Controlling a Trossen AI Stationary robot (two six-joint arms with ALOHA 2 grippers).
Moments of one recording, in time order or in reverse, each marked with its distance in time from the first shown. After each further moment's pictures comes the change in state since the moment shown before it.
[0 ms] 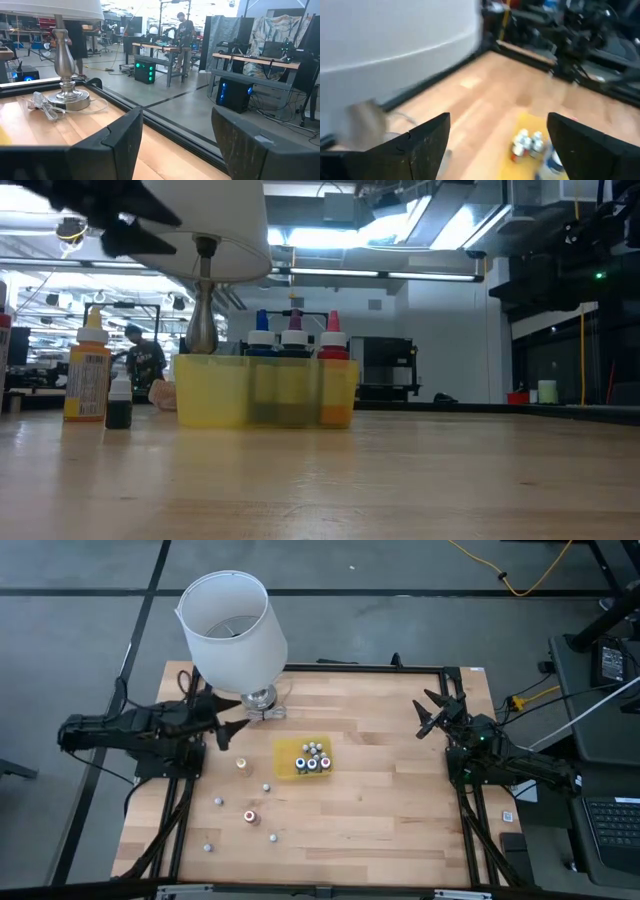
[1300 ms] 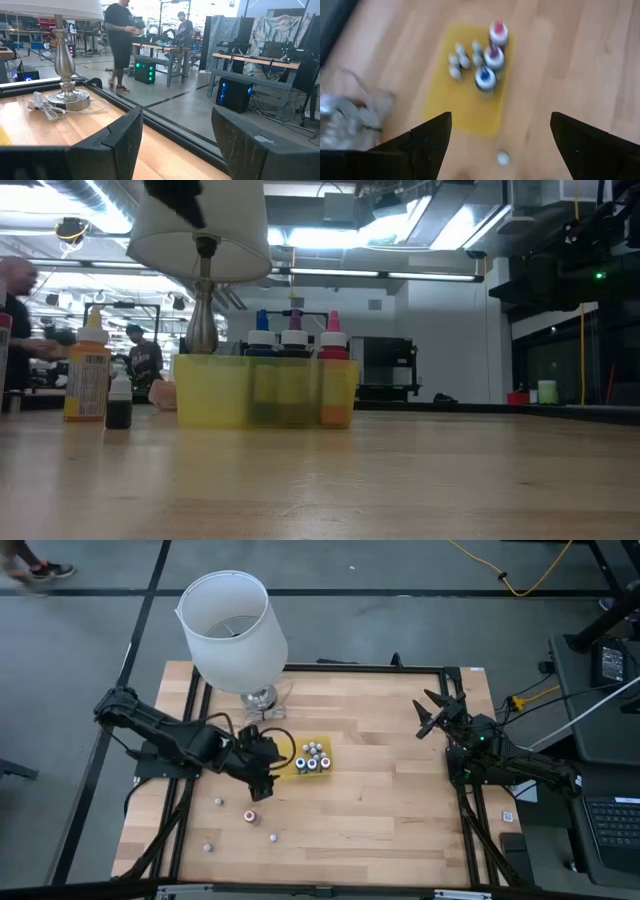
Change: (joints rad) left arm -0.400 0.968 0.770 -0.598 0.023 -0.281; right arm 0.000 0.000 0.000 0.000 0.000 0.000
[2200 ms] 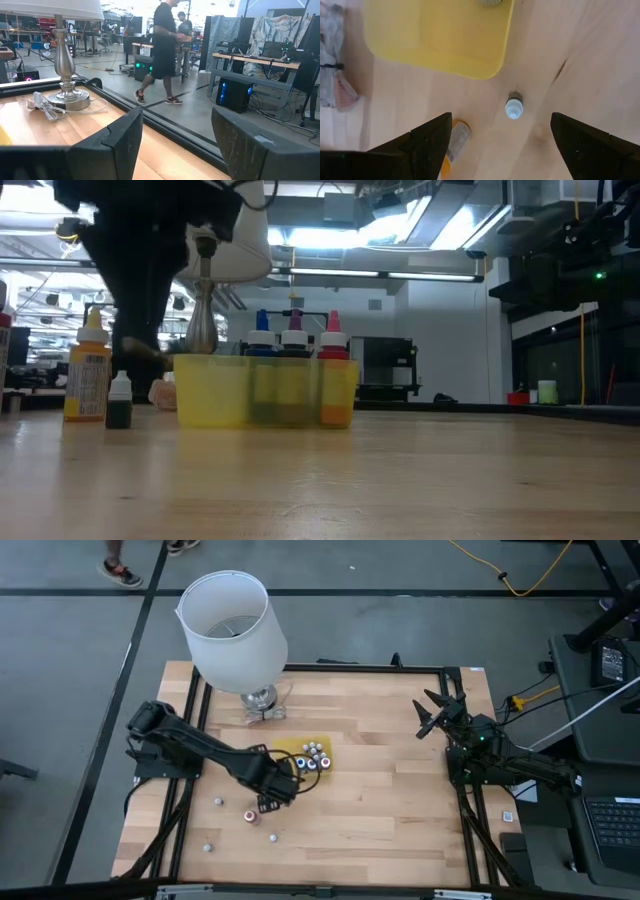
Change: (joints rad) left arm 0.033 0.343 -0.001 -0.150 0.193 -0.048; right arm 0.000 0.000 0.000 0.000 0.000 0.000
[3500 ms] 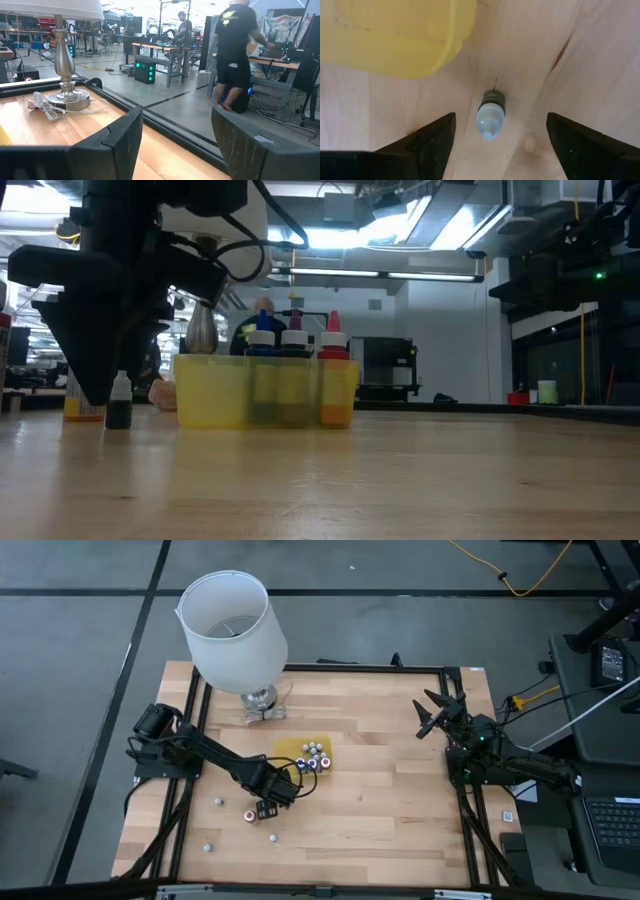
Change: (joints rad) left arm 0.001 0.051 -0.198 0.253 0.117 0.012; right arm 0.000 0.000 0.000 0.000 0.000 0.000
